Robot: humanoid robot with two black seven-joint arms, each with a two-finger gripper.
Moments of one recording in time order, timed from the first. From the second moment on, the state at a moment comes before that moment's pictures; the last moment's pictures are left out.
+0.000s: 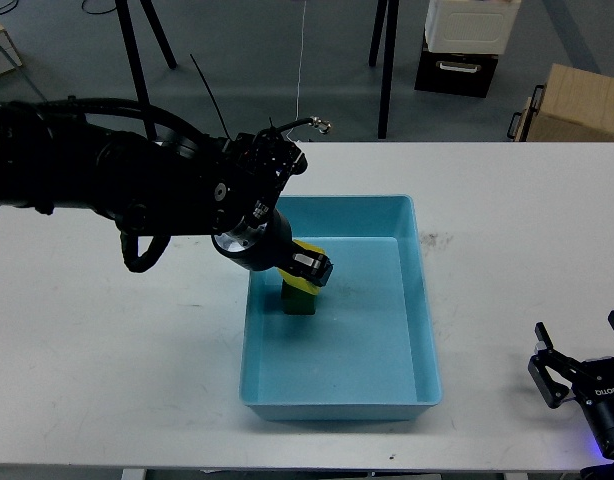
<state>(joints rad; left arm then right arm) -1.84 -0.03 0.92 -1.18 0.35 -0.39 -0.13 -0.50 -0.12 1.49 1.53 0.21 0.42 -0.02</state>
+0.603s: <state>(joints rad) -1.75 0.24 0.49 -0.90 0.30 -0.39 -0.18 -0.46 -0.13 1.53 1.54 0.21 0.43 -0.02</state>
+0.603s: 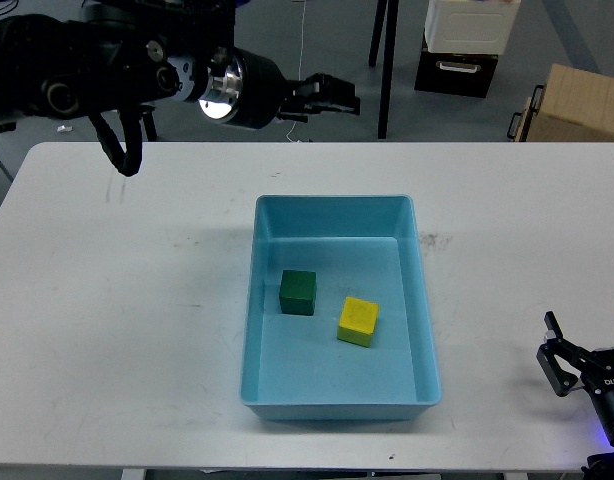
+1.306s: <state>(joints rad) -0.89 0.45 -0.85 -0.86 0.30 -0.49 -0.17 -0.28 -0.15 1.55 1.47 0.21 0.43 -0.01</state>
